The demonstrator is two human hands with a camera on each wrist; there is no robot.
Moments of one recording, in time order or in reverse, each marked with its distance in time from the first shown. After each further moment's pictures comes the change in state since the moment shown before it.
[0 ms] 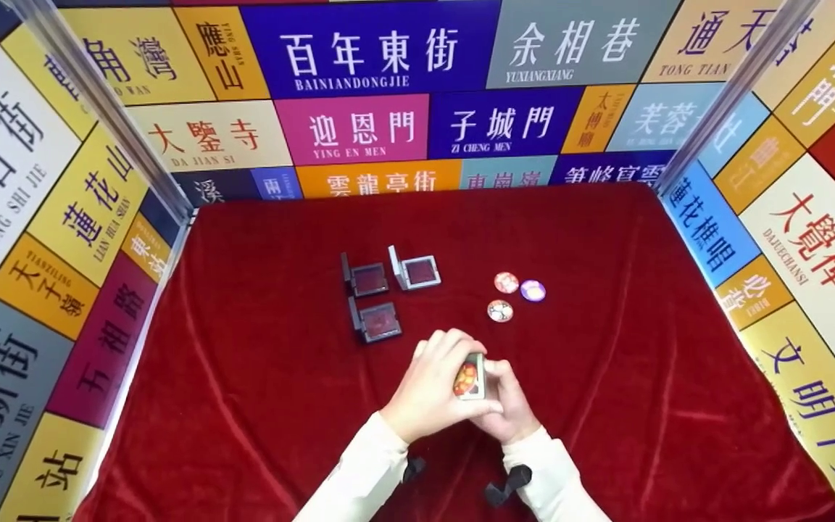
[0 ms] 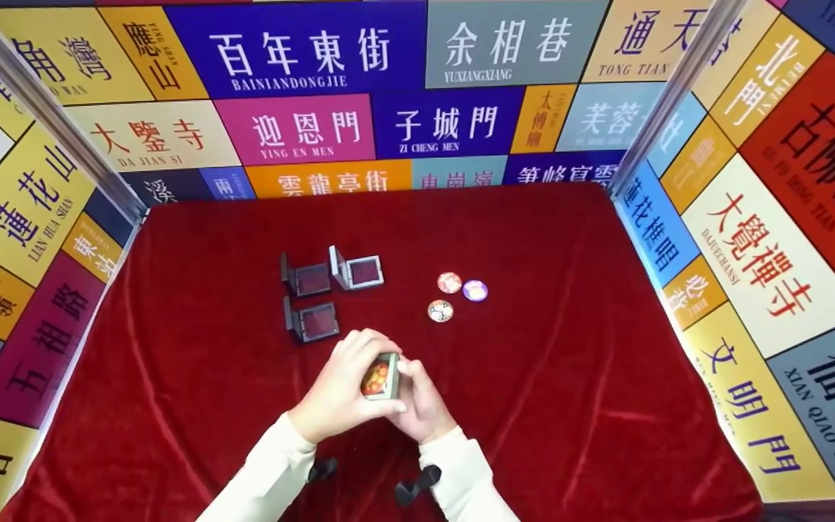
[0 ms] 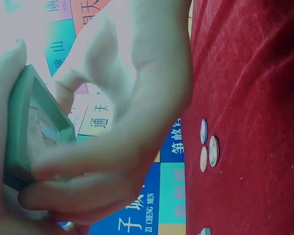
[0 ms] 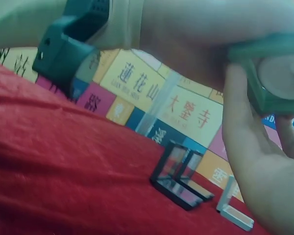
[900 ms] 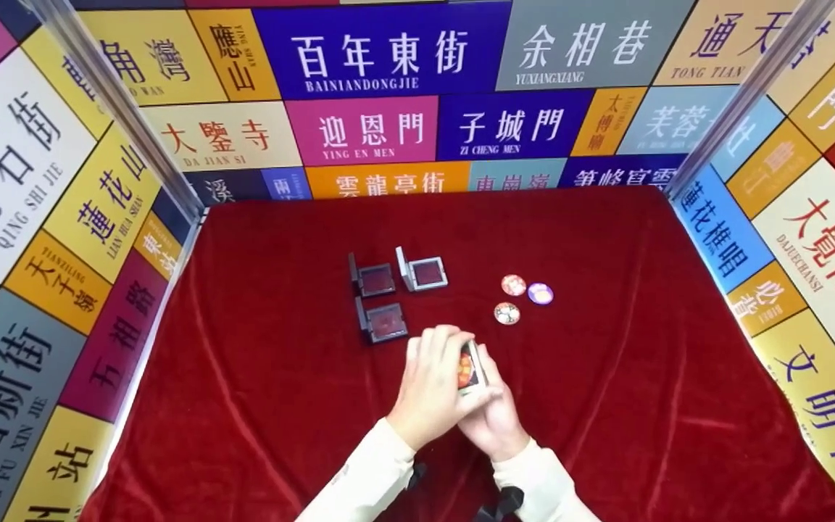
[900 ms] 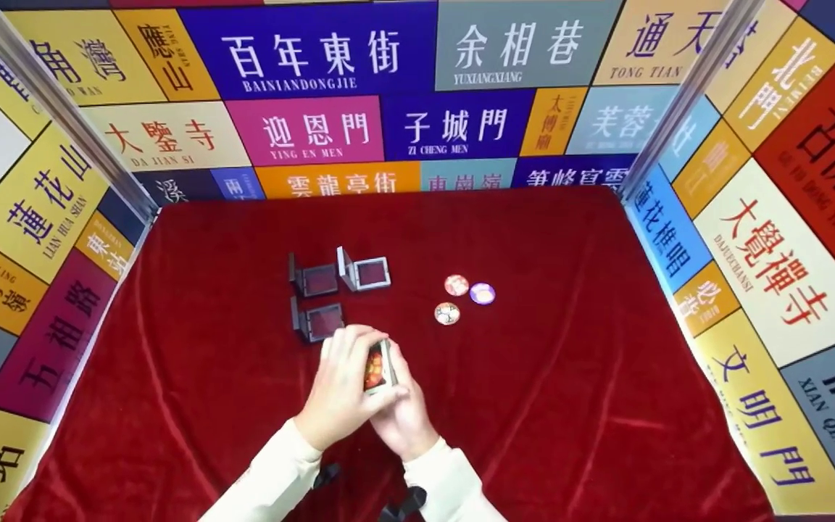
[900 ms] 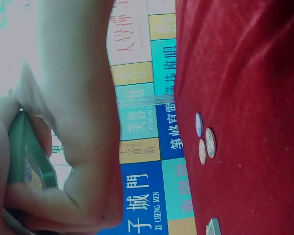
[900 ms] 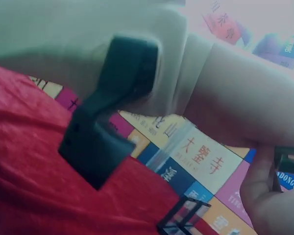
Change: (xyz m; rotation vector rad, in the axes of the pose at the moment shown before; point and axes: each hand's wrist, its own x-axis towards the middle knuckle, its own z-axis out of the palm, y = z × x) left_hand -0.004 0.007 0.001 0.229 0.216 -0.028; right_hand 0.019 0.023 0.047 -0.074 0.276 -0.135
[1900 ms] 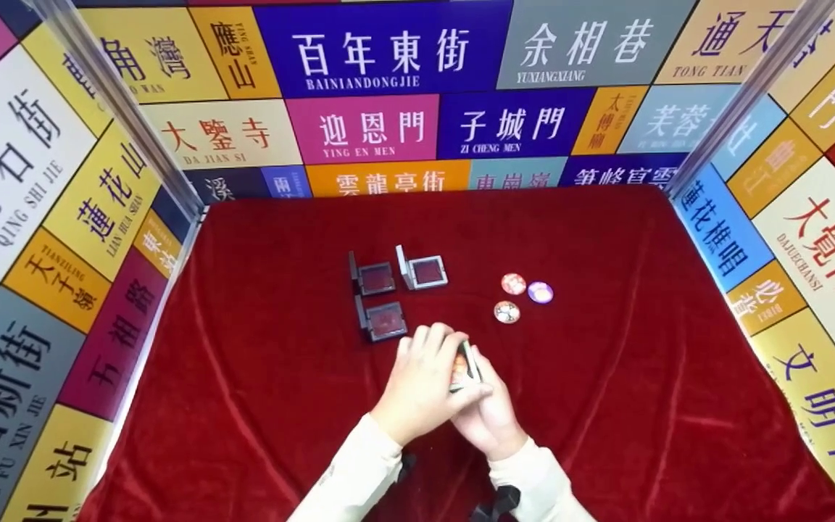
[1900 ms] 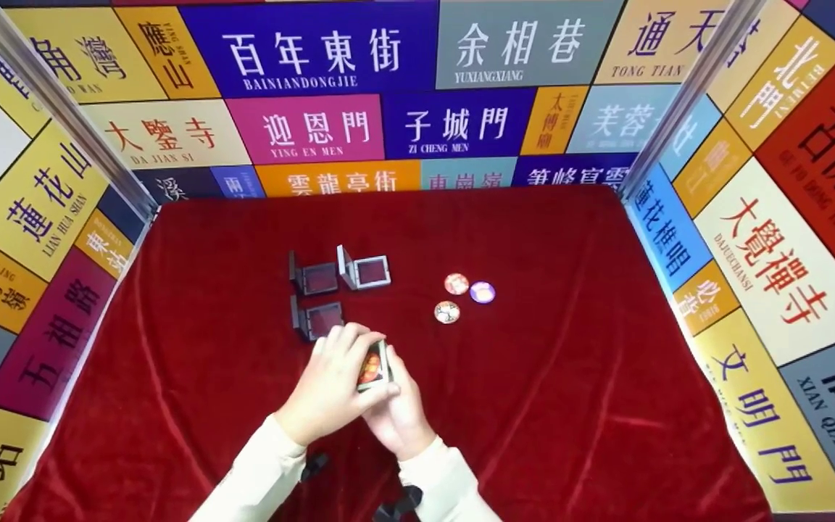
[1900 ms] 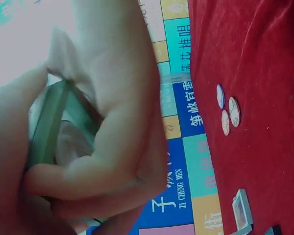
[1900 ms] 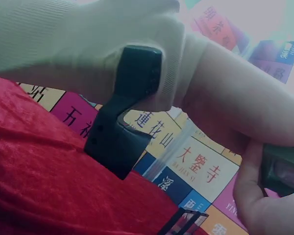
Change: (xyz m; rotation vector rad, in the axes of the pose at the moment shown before) left_hand 0.005 -0.006 -0.023 0.076 -0.176 -0.019; right_hand 0.002 0.004 0.012 0.041 0.068 0.053
